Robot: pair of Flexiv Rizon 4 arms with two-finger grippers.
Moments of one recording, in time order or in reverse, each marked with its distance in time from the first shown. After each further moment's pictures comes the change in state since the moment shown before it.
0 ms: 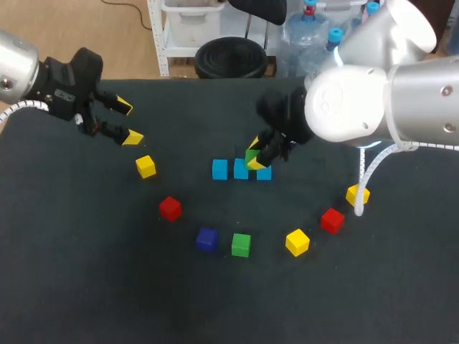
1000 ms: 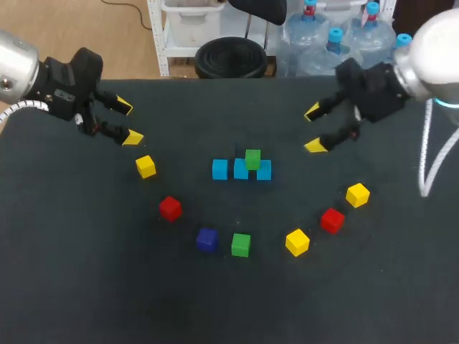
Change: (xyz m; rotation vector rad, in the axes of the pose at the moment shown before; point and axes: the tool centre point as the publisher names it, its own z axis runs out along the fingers) left arm 0.000 0.000 0.000 0.000 0.000 0.000; right arm 0.052 -0.018 -0.116 0.007 -0.190 0.037
